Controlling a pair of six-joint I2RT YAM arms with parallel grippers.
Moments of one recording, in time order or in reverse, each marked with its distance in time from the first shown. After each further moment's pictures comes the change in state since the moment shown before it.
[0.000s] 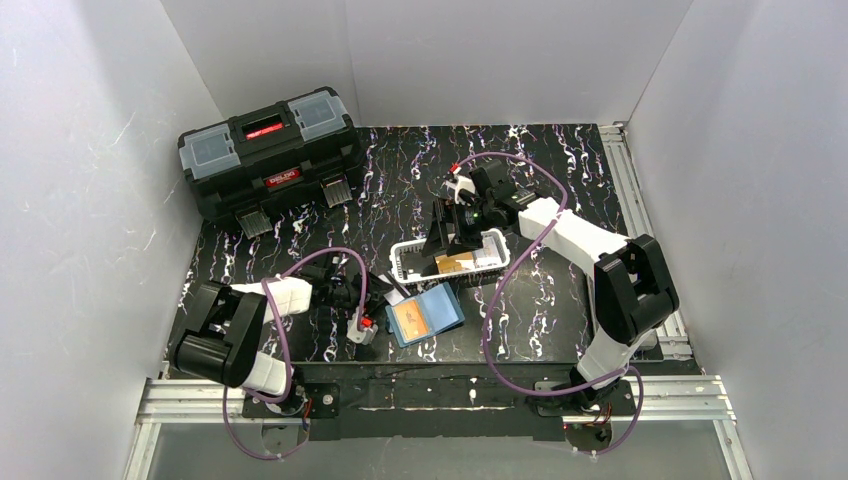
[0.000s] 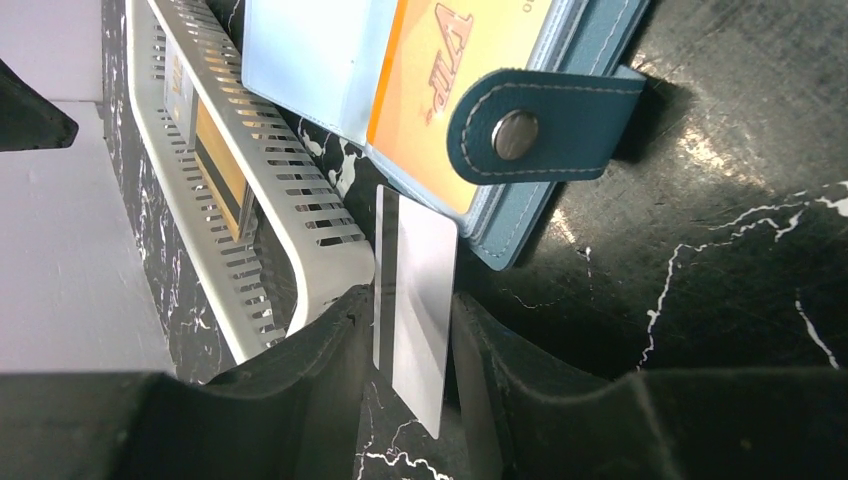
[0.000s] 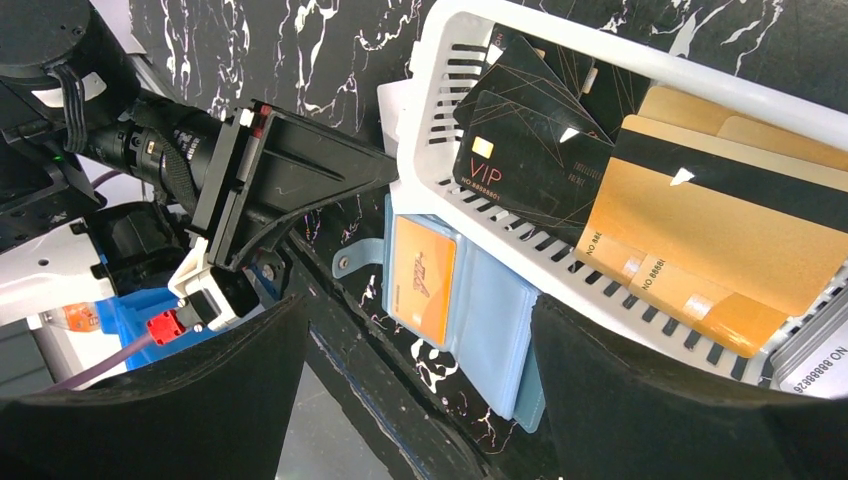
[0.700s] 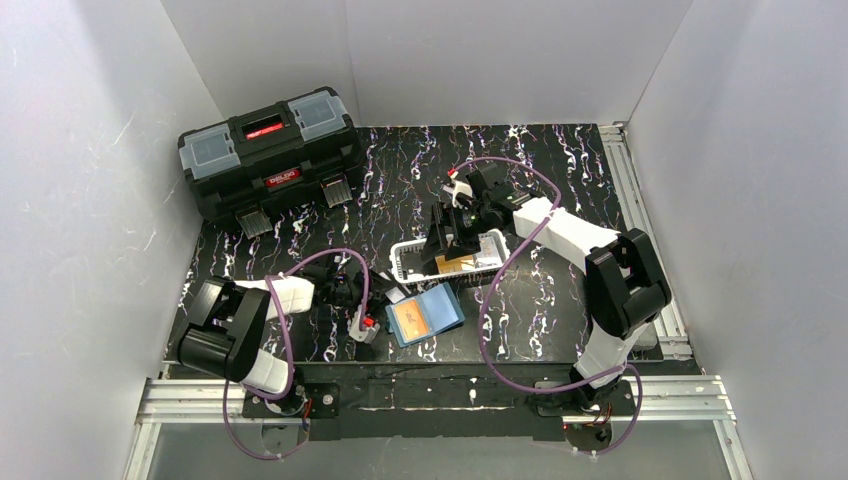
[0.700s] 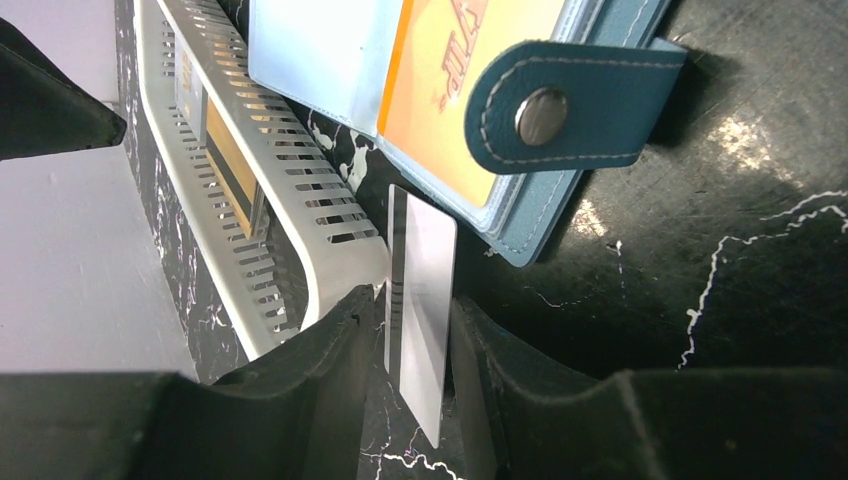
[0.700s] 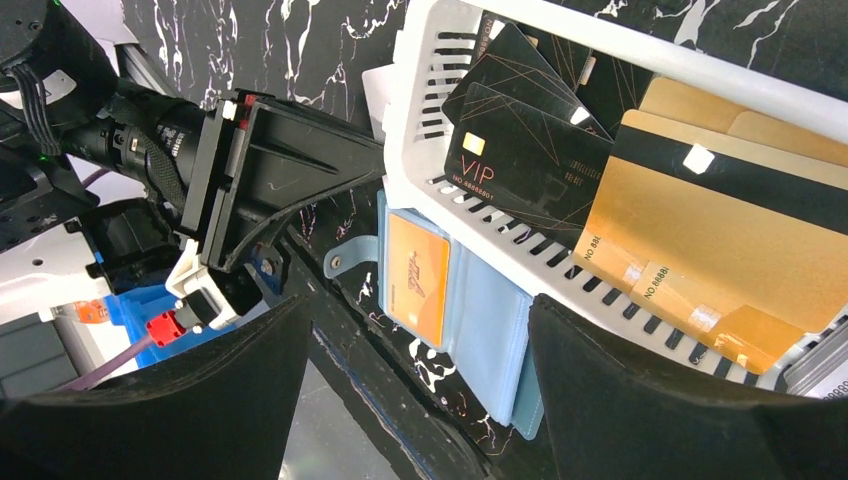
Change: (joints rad) left arm -0.010 0.027 0.001 0.070 -0.009 0.000; right arm 0.000 0.046 0.000 0.006 -0.024 0.004
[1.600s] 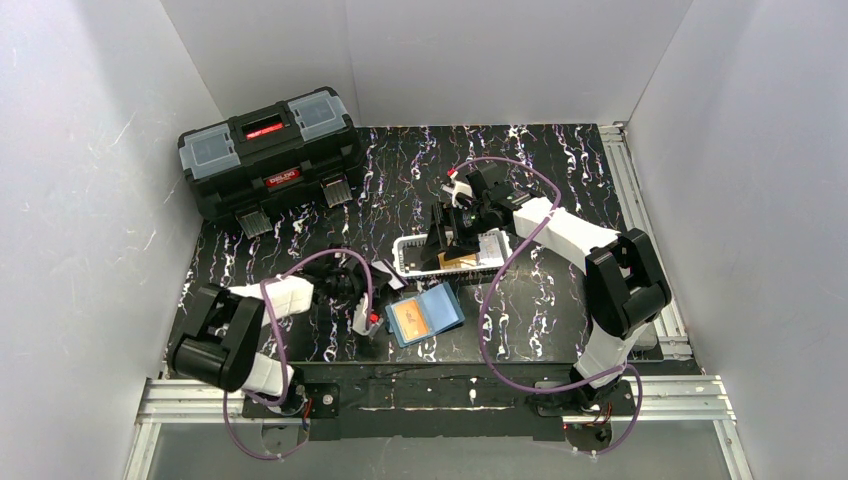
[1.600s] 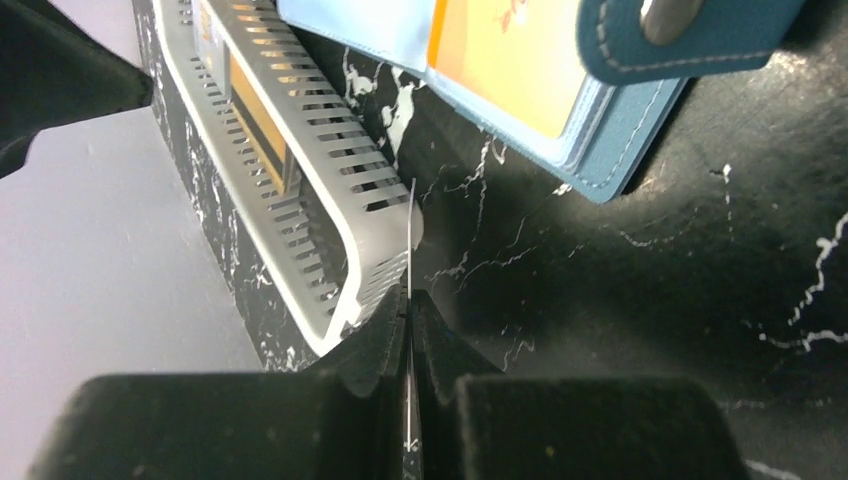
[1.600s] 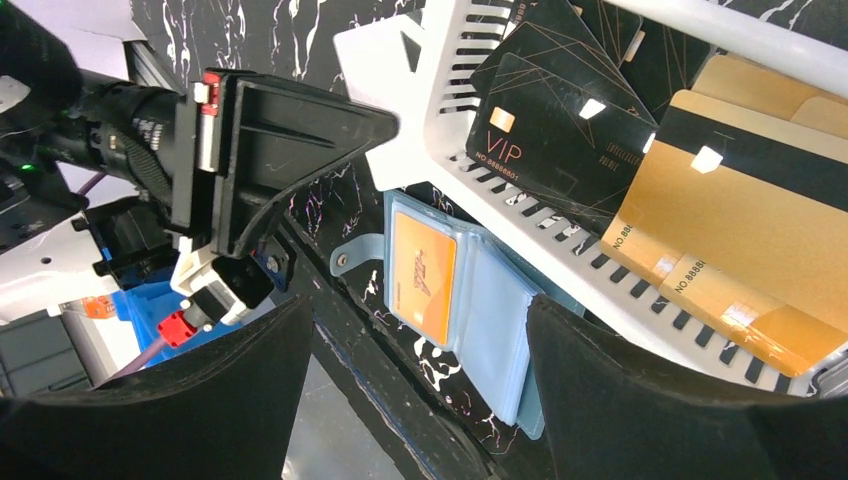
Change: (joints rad) left arm -0.019 -0.019 0.022 0.064 -0.097 -0.002; right arm 0.000 0.001 0.000 0.002 -0.012 0.004
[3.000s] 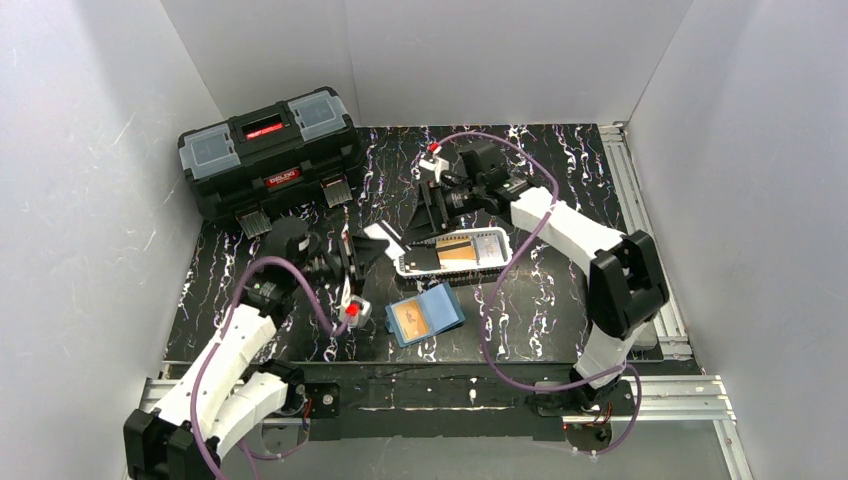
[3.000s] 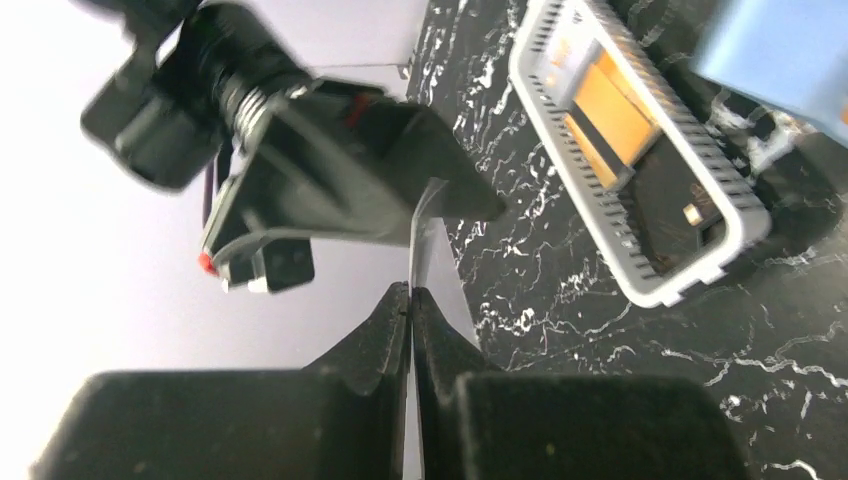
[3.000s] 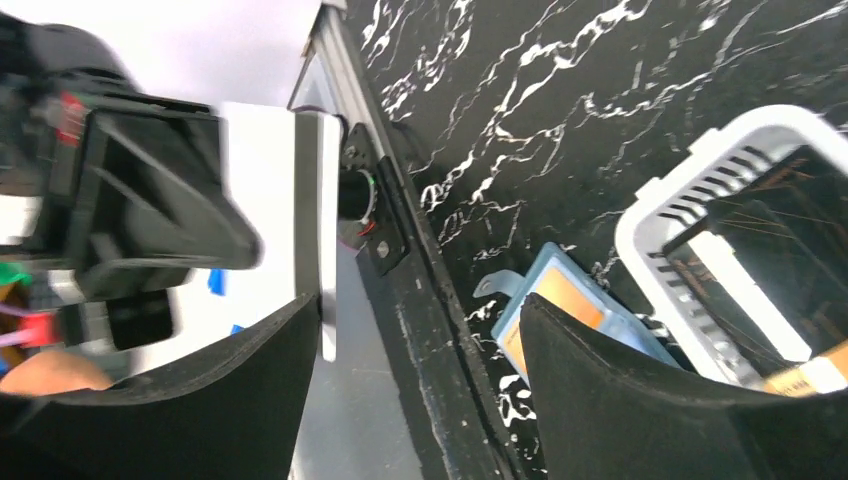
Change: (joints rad) left arm -0.009 -0.608 0.150 -0.294 0.117 -0.185; right arm 0.035 0.024 0.162 0.118 -0.315 0.002
